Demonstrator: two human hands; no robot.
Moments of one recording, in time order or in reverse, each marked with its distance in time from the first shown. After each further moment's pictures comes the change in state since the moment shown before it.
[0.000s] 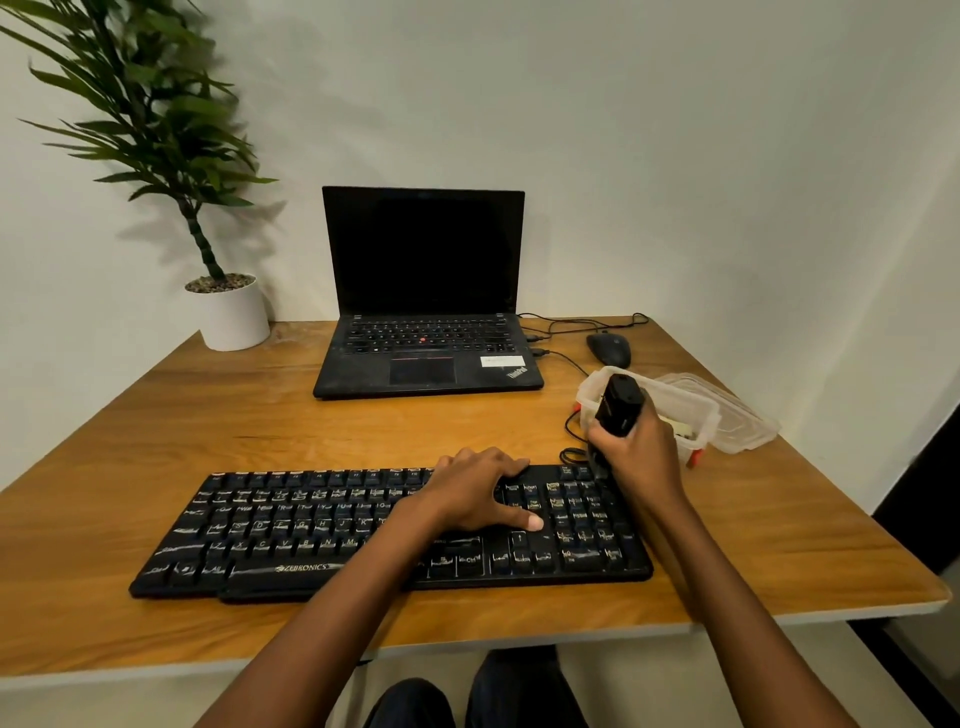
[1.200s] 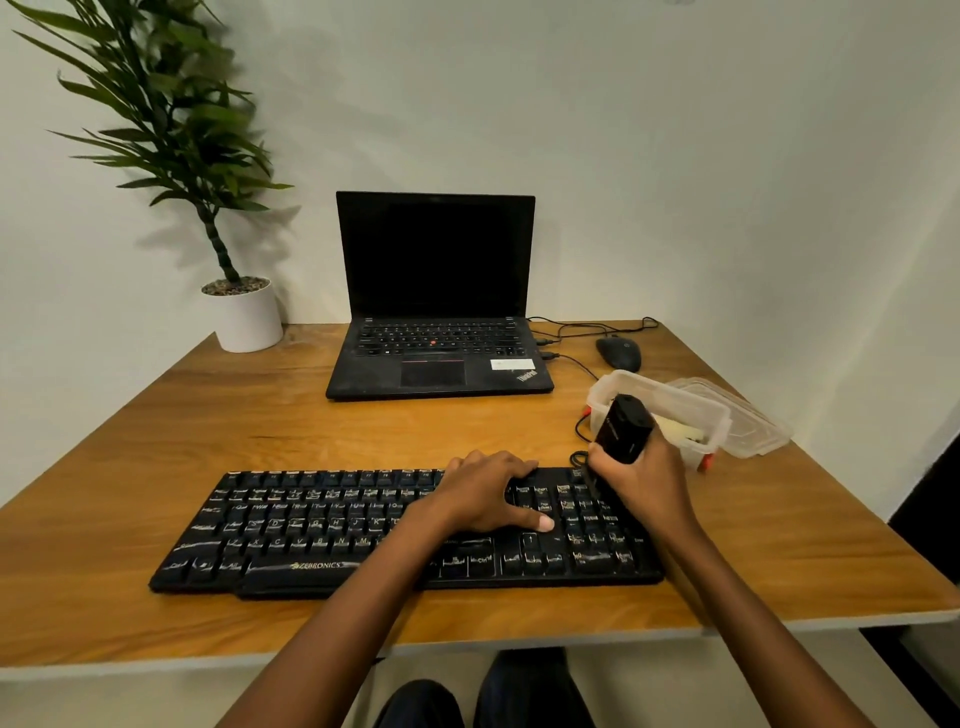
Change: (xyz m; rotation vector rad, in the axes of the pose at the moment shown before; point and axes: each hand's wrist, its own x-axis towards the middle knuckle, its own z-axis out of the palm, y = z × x) left_hand 0.000 0.000 0.002 0.000 0.026 -0.016; right_hand -0.017 0.005 0.002 0.060 -0.021 -0.020
